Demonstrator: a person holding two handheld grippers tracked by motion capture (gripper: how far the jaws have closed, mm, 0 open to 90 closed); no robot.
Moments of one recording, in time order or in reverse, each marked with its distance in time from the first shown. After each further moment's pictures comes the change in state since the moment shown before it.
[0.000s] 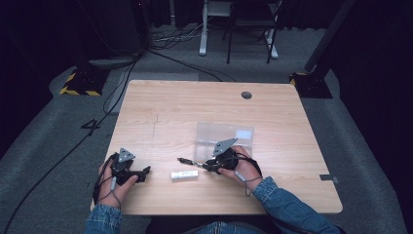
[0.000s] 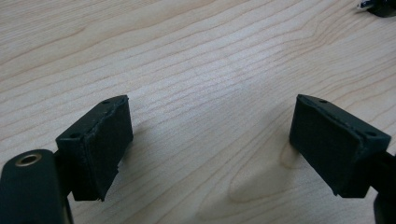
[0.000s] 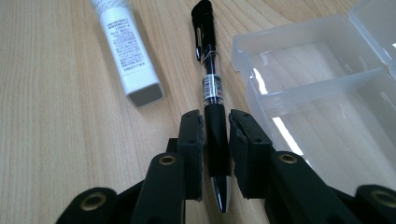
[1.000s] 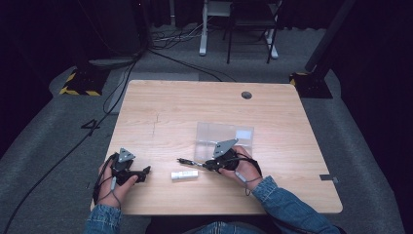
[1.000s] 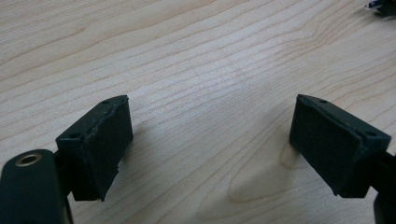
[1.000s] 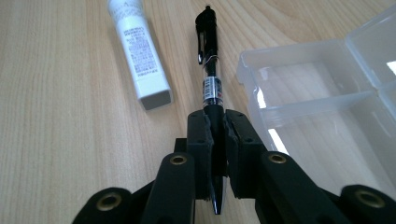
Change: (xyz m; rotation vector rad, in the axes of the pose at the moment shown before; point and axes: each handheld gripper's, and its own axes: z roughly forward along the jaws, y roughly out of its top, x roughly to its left) left arm 0.000 0.000 0.000 0.001 0.000 0.001; right arm 0.004 0.004 -0.008 -0.026 -0.001 -0.071
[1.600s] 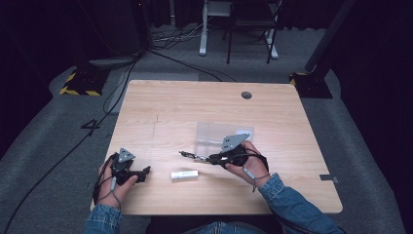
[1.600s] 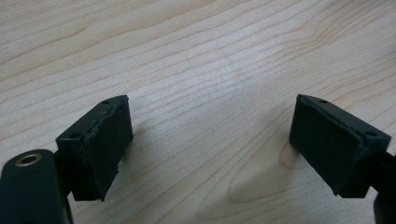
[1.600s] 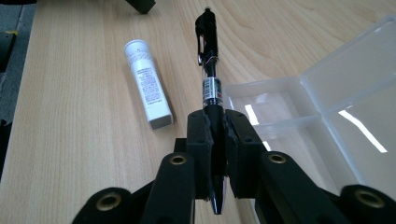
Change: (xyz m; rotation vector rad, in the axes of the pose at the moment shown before) left arm 0.000 0.000 0.000 0.000 0.000 0.000; right arm -0.003 0.010 -0.038 -0.092 -0.014 0.001
